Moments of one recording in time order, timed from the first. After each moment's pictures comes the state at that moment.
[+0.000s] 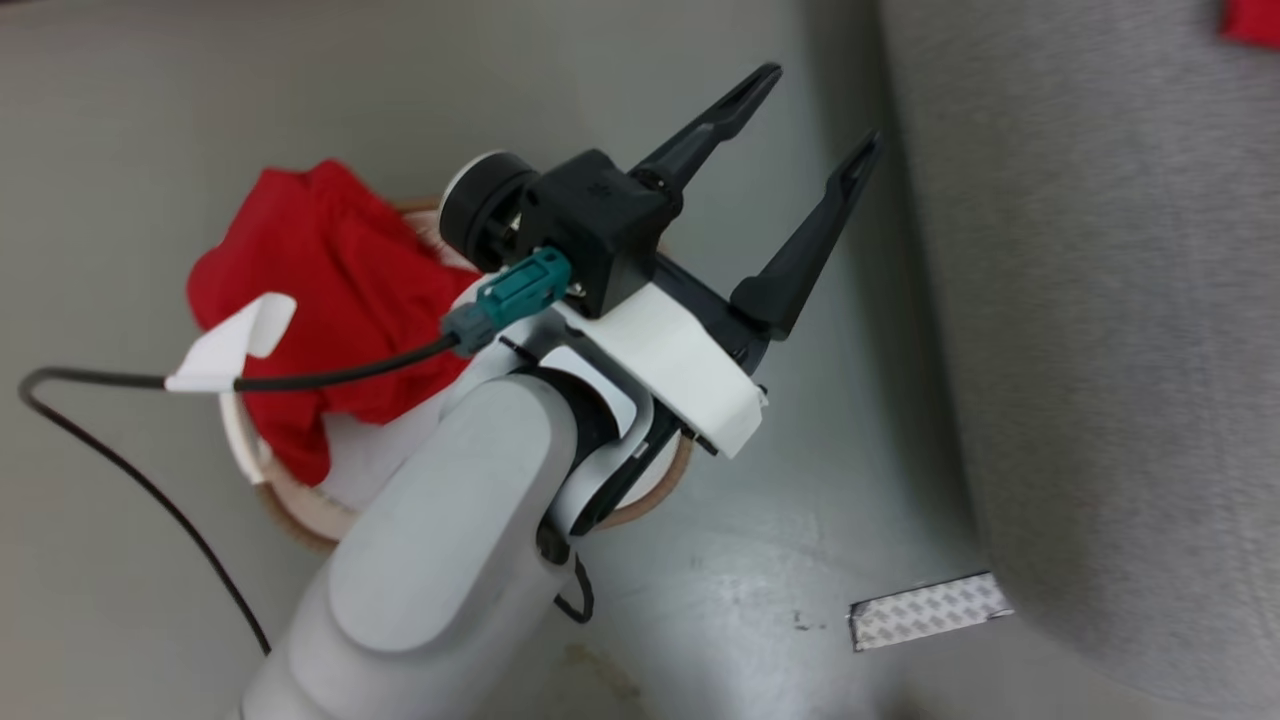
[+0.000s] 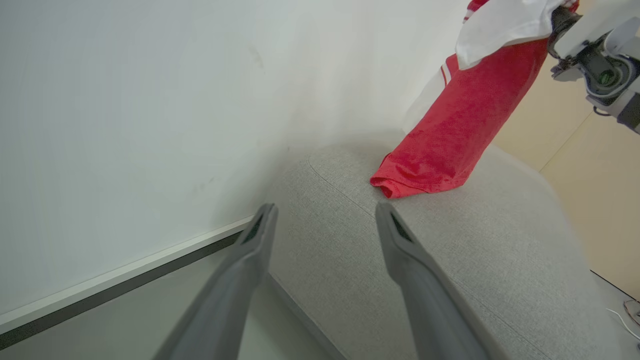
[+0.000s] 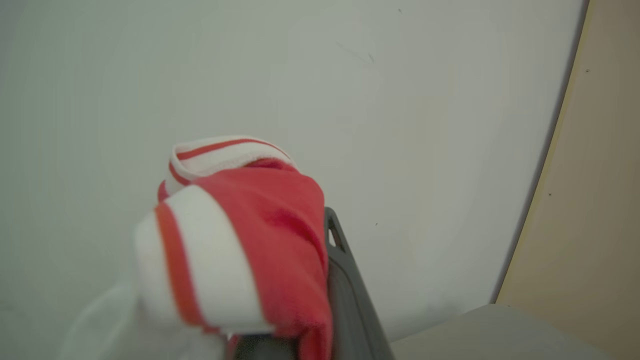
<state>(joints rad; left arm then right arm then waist) -0.83 0.08 -0.57 0.02 -0.33 -0.06 0.08 -1.22 -0.49 -0.38 0.55 0.21 0.13 -0.22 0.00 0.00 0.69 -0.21</state>
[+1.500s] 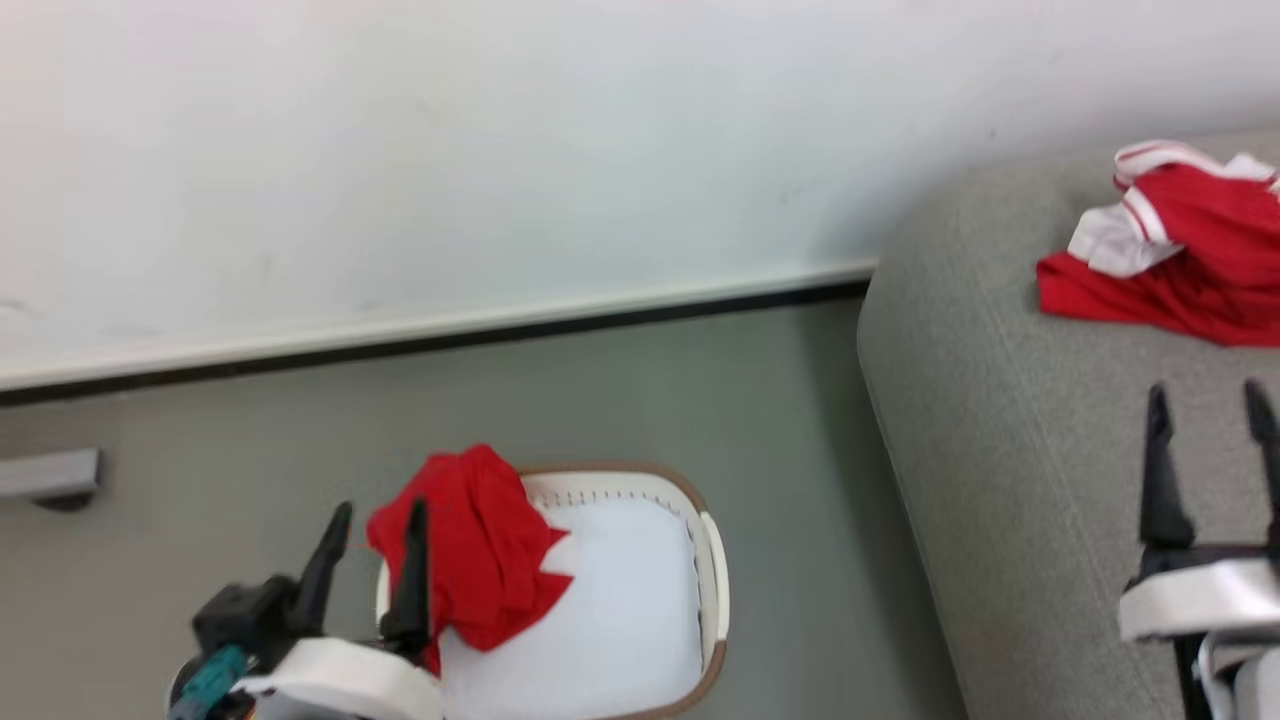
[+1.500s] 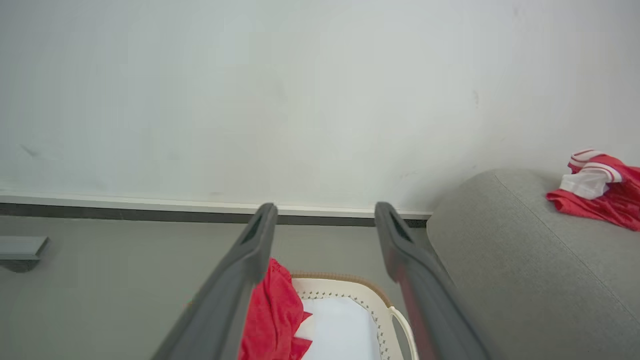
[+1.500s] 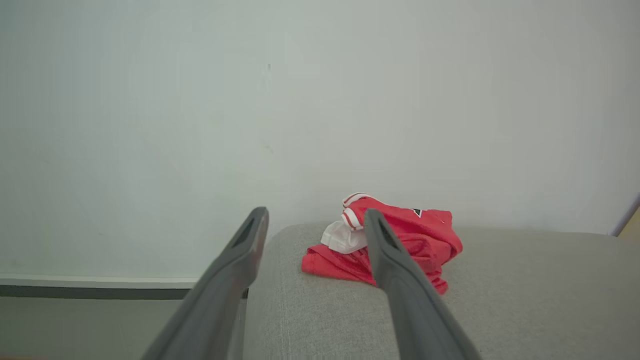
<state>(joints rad) -0.17 0.24 -0.29 0.21 -0.48 0.11 -0.26 -0.30 -0.06 -0.21 0.28 -0.04 0.13 -0.26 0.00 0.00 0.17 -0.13</state>
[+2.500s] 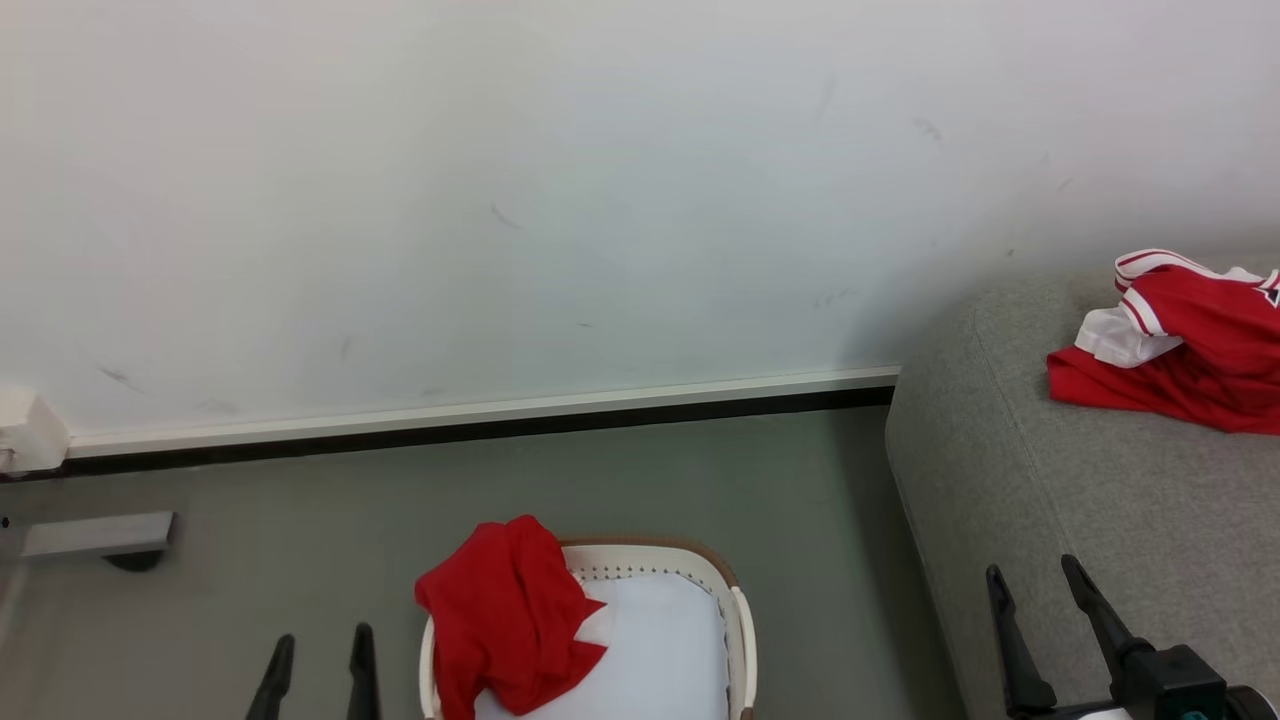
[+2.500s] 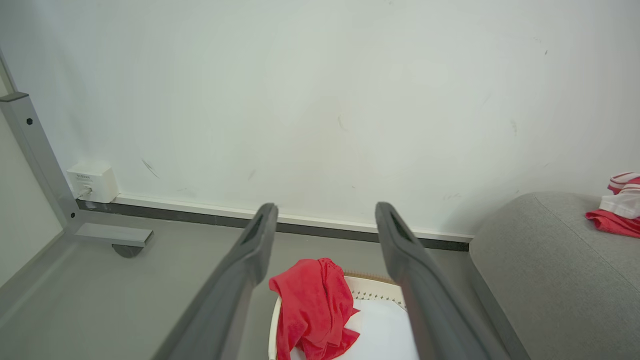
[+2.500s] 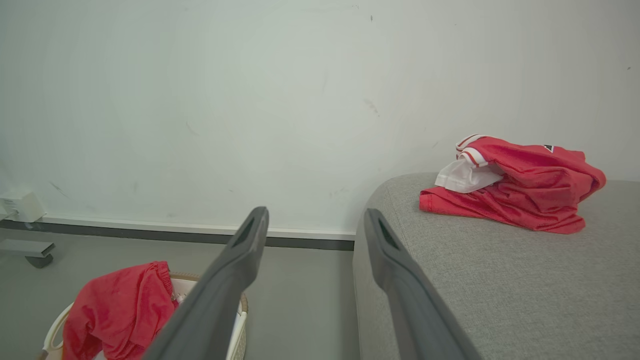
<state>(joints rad) 0.12 0.05 0.02 0.11 -0.21 -0.03 -0.26 -0.07 -0.05 0.04 0.33 0.11 0.13 -0.26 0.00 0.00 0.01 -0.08</state>
